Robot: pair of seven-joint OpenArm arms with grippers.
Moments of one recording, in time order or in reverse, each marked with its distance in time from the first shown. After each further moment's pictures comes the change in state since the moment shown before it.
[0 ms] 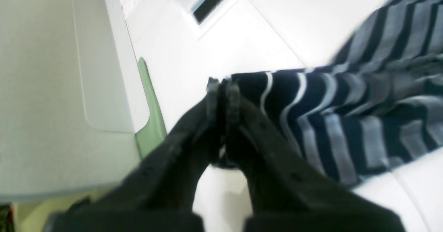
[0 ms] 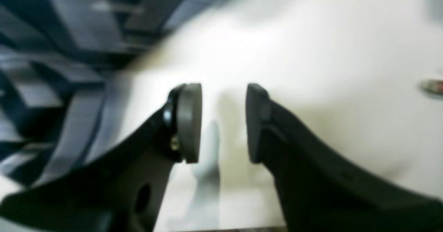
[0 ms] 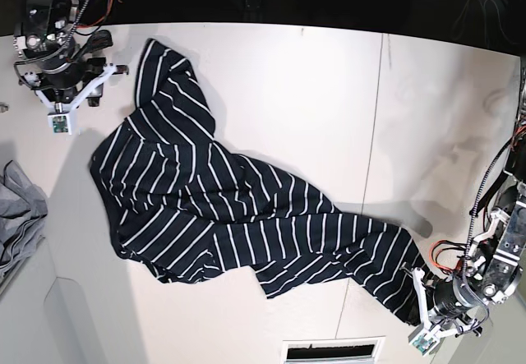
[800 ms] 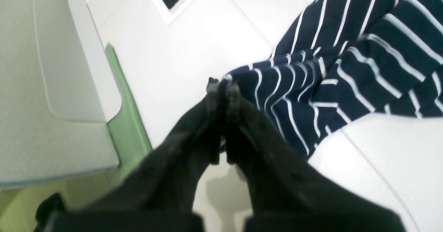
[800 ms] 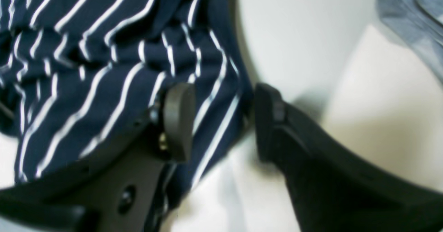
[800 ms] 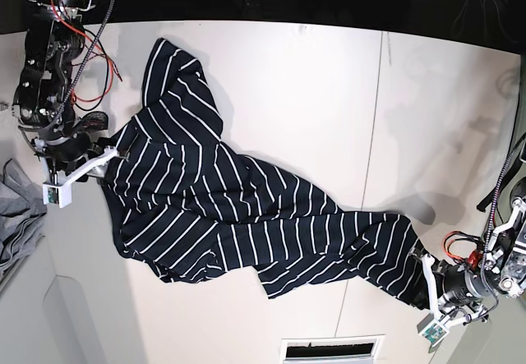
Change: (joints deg) left arm 2.1 -4.1 0.1 4.9 -8.8 -2.8 7.8; right arm 19.7 -0.8 0.9 -16.7 9.7 0.3 6.4
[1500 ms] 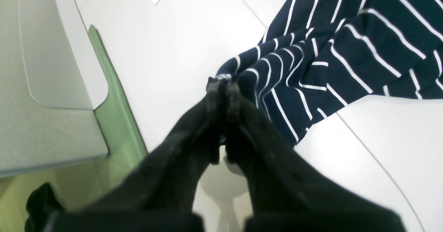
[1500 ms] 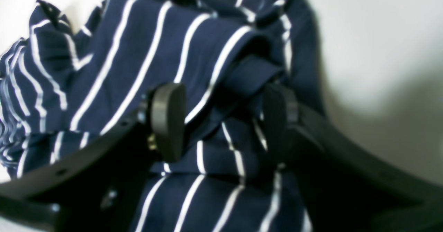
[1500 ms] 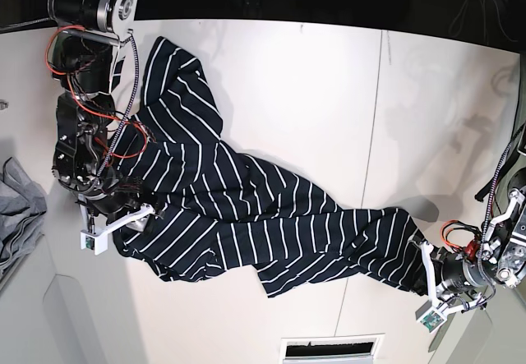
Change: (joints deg) left arm 1.8 0.0 0.0 0.0 0.0 0.0 1.4; right arm 20.0 -5.3 0.2 -30.0 -2.6 0.5 12.0
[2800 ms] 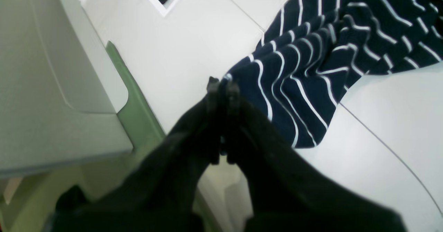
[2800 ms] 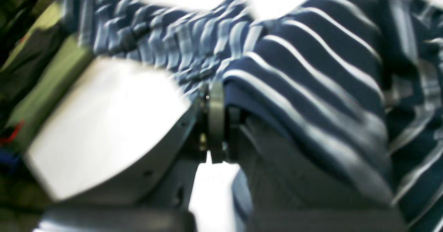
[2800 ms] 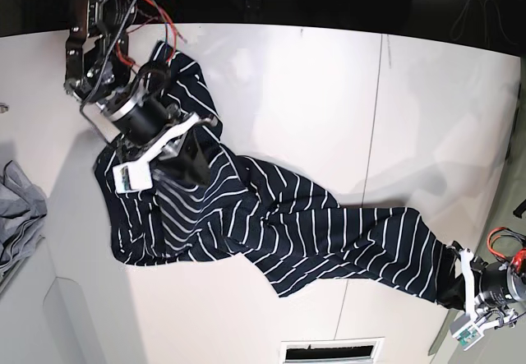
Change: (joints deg) left arm -1.0 -11.7 0.1 12.4 -12.0 -6.1 6.3; right arm -30.5 -1.6 -11.8 42.1 15.7 16.5 -3.4
